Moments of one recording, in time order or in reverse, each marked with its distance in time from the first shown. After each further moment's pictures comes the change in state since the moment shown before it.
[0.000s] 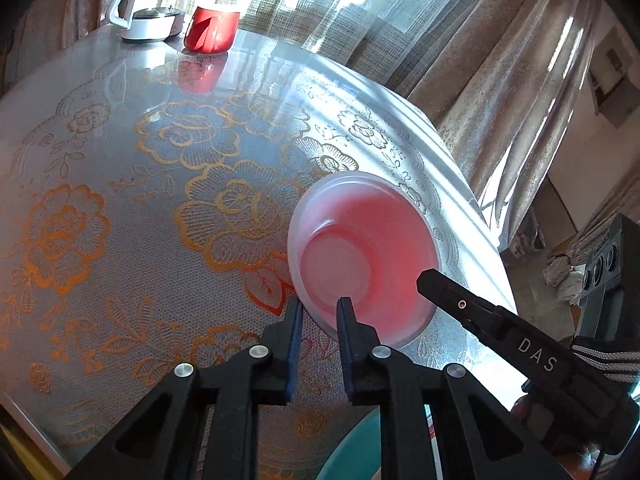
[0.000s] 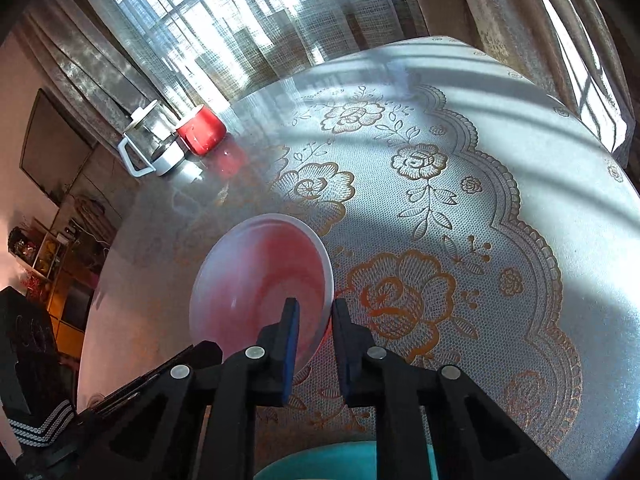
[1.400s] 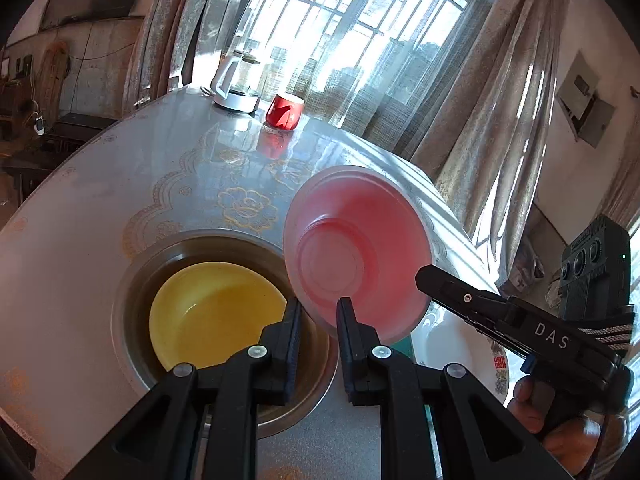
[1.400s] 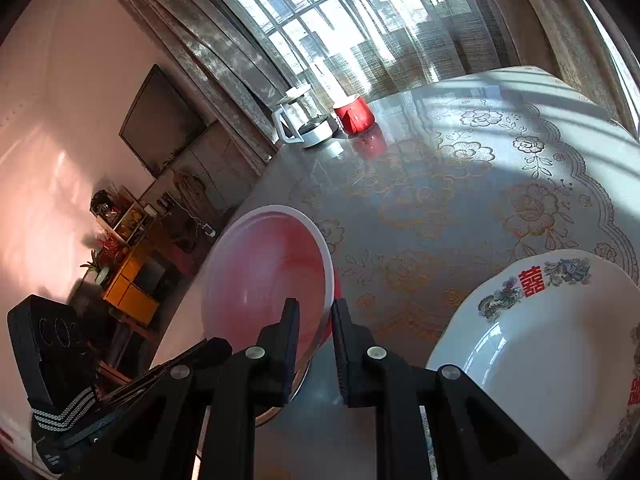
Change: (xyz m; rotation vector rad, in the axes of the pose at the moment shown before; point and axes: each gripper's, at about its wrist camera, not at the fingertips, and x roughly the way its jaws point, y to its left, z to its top) left arm -0.206 0.082 -0.129 0.000 -0.266 0.051; right arm -0.098 0.119 -0.130 -0.150 -0.073 0.351
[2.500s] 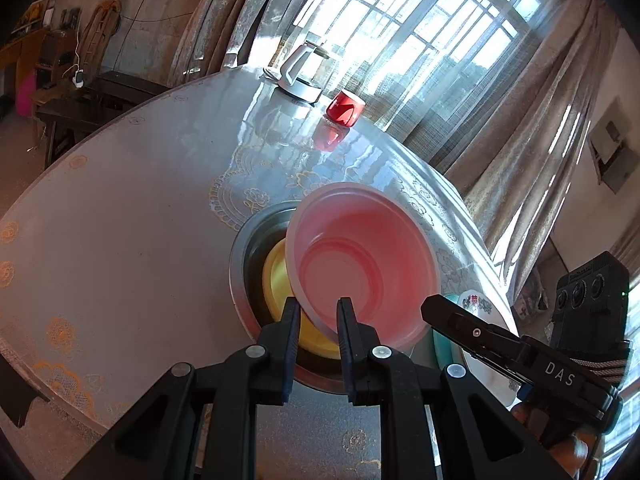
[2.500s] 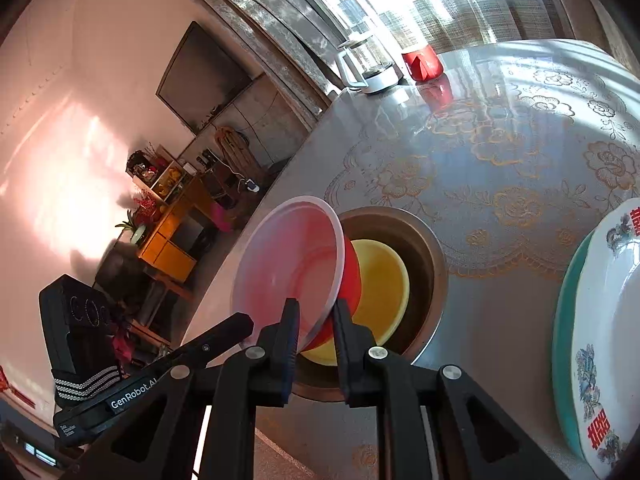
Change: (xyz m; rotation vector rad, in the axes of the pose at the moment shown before) left arm -0.027 0.070 -0.021 -0.154 0.021 0.037; right arm 0.043 0.047 -0.042 -0.021 0.152 0.129
